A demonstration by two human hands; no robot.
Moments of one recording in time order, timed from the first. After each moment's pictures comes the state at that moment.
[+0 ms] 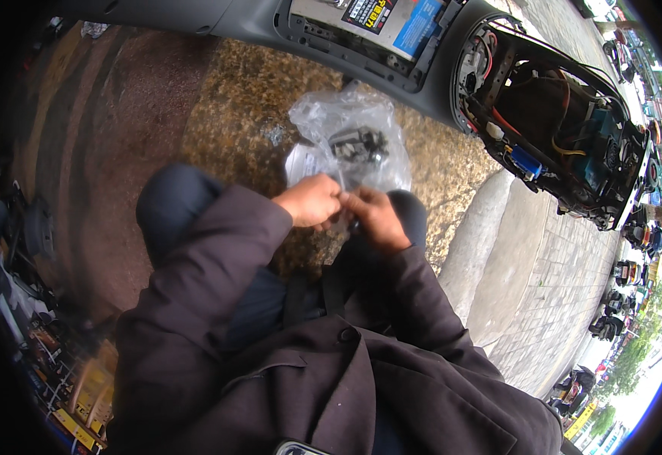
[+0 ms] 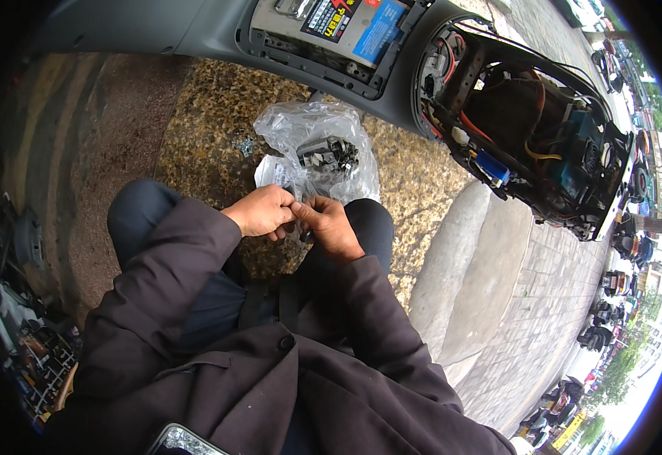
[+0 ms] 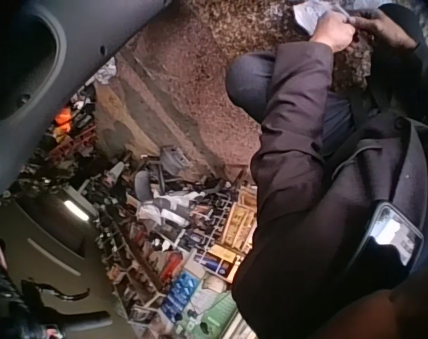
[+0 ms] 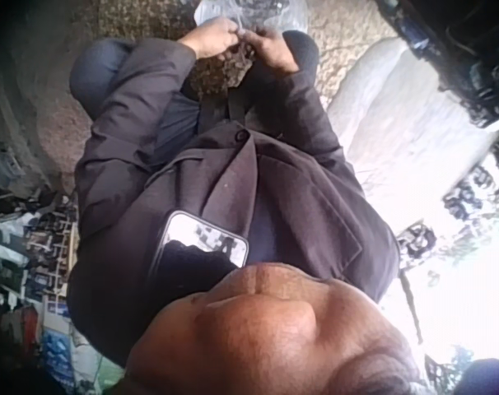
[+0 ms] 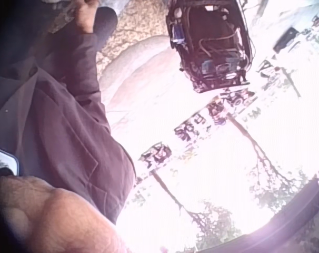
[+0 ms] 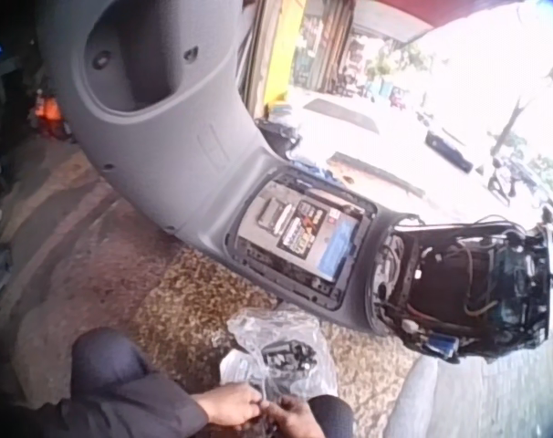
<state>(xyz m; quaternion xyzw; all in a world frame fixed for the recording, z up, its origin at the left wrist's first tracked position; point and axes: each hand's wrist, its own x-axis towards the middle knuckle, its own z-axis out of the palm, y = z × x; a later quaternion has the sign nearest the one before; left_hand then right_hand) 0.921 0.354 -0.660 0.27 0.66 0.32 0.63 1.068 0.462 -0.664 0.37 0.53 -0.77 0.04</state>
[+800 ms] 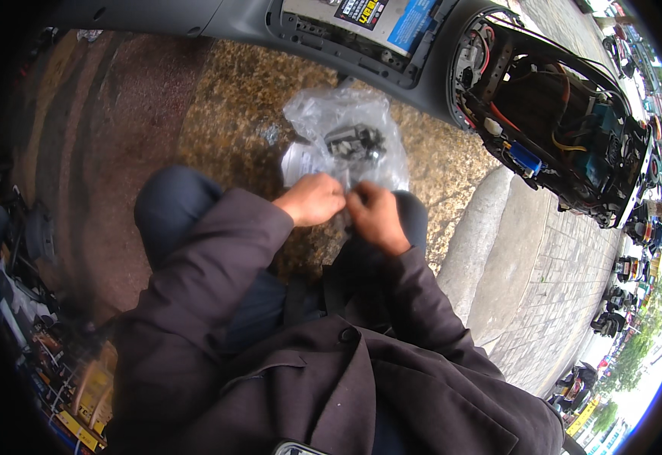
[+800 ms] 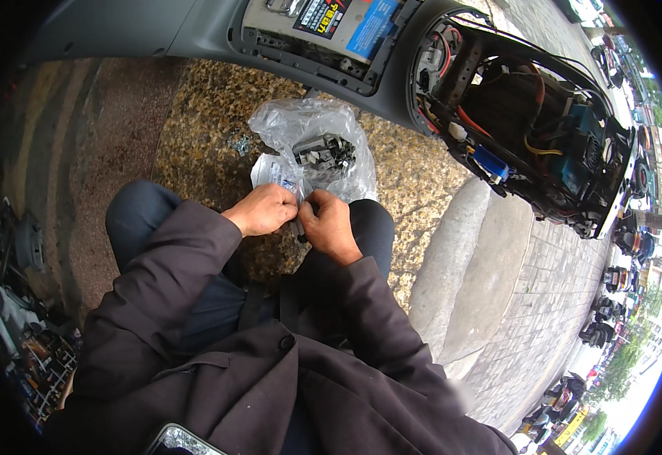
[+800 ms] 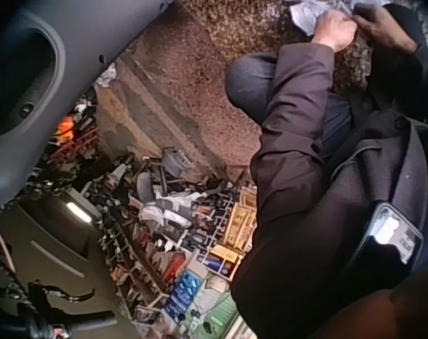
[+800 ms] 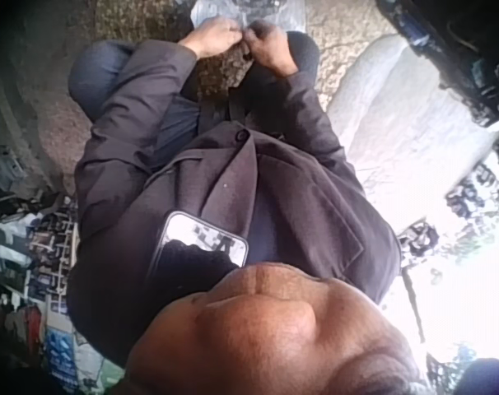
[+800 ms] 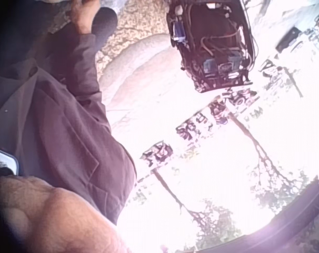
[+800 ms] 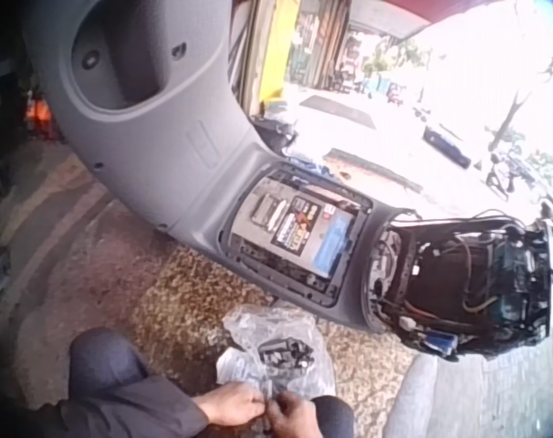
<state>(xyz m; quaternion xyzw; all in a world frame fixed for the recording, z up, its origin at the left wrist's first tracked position) 0.930 0.360 -0.674 0.42 0.71 0.34 0.45 1.070 0.466 -0.670 0.35 0.78 -0.52 -0.06</state>
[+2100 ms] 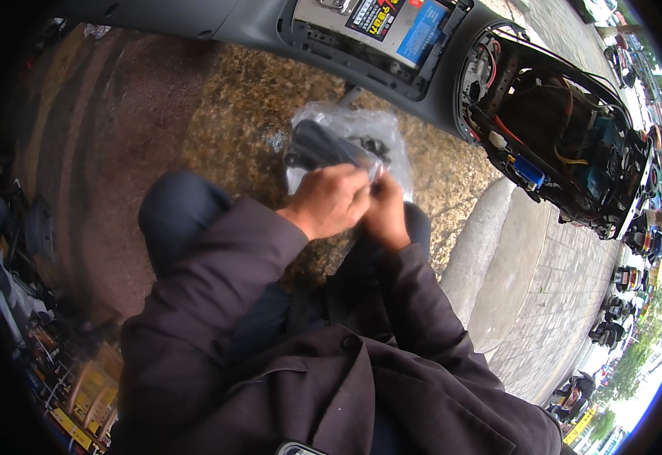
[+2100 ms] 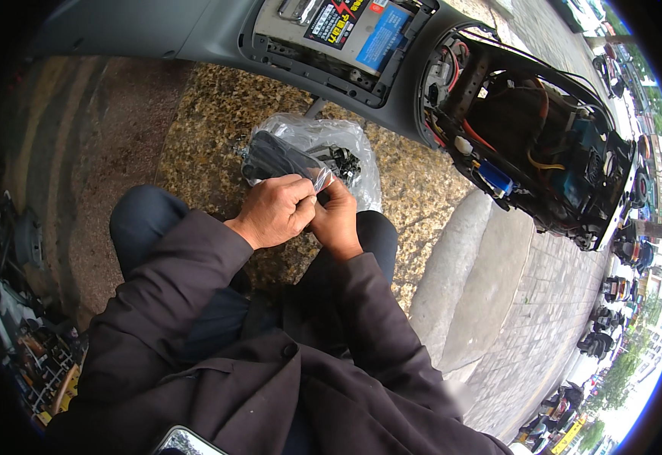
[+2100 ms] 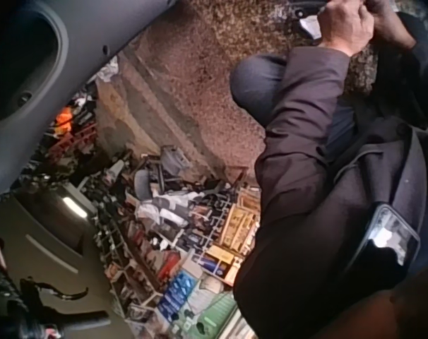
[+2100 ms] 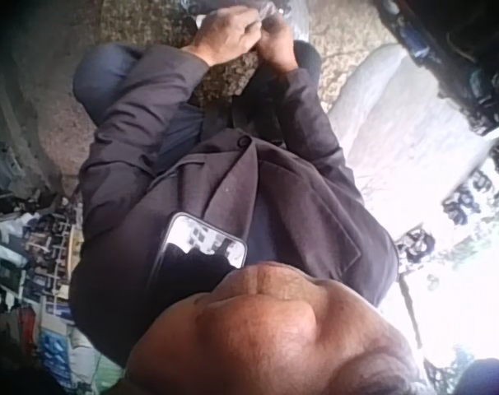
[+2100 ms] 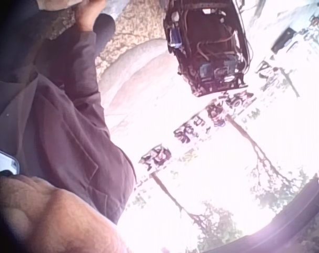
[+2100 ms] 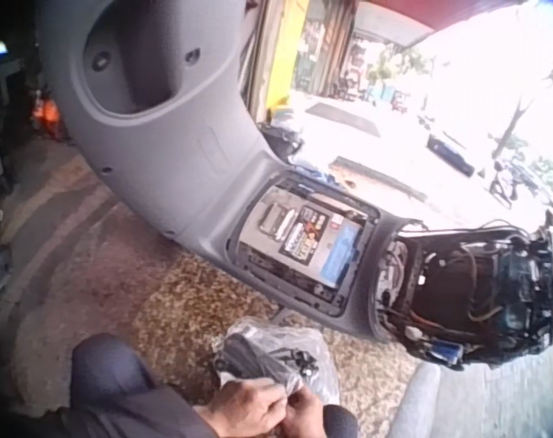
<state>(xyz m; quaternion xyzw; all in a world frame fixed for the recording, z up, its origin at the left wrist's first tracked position) 0.935 0.373 -0.637 0.51 0.73 0.45 0.14 1.044 0.471 -0.682 0.29 0.70 -0.63 -0.19</state>
